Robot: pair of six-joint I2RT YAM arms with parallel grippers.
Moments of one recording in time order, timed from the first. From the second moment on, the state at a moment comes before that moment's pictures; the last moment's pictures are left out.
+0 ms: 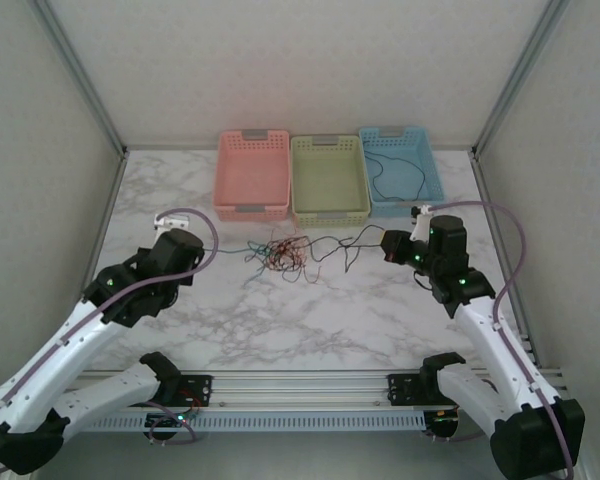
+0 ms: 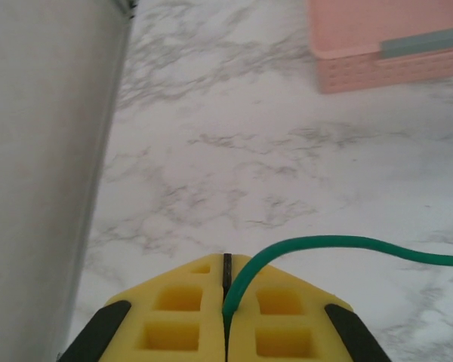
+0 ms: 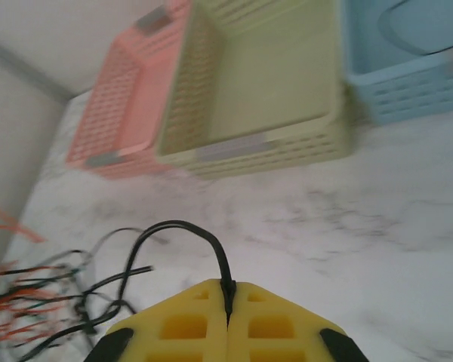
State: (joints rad) left arm -0.67 0.87 1.06 -1.10 -0.74 -0.34; right arm 0.24 0.89 0.73 -0.38 -0.24 0.48
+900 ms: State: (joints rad) left arm -0.47 0.75 1.19 -1.17 -0.89 -0.28; right arm -0.03 1.02 0.77 -0.65 0.34 0.58
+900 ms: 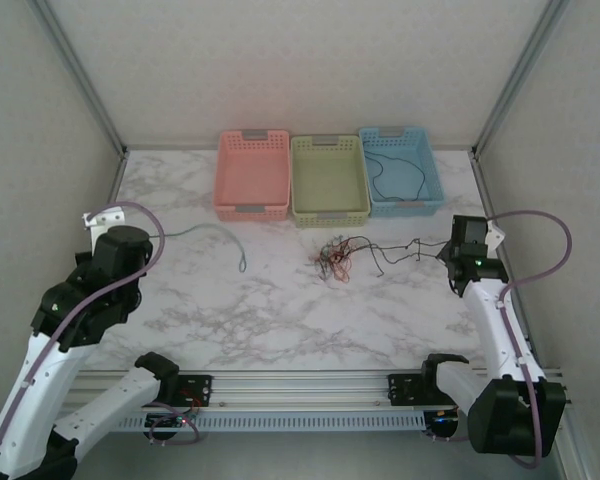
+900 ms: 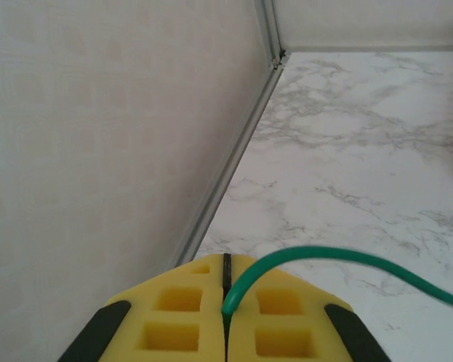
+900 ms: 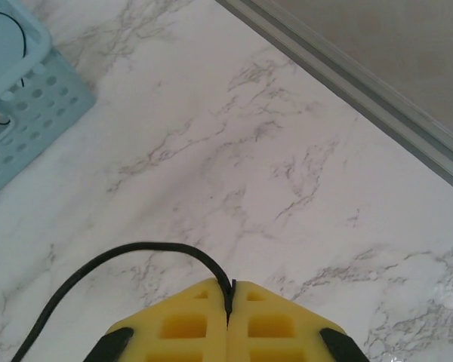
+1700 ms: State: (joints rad) left arm -0.47 0.81 1.17 -1.00 -0.32 -0.35; right arm -0.02 1.02 0.70 -0.53 -0.04 0.56
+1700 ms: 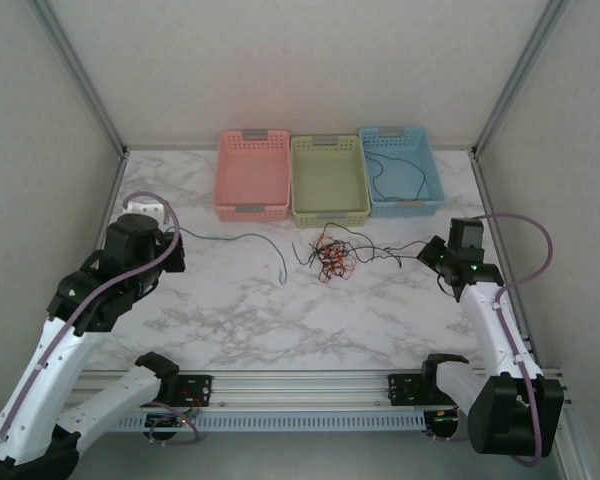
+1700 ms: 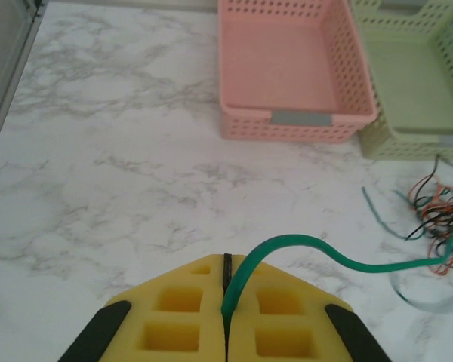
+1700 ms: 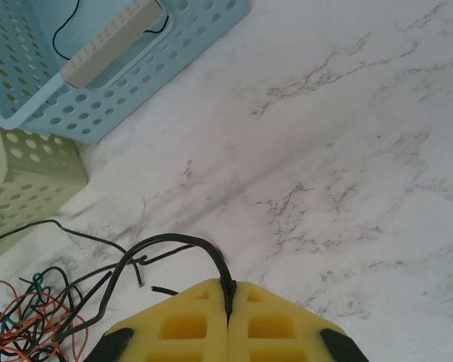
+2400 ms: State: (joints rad) left arm -0.40 1.53 1.66 -0.84 -0.58 -0.33; right arm -0.01 1.04 0.70 -0.52 -0.08 0.56
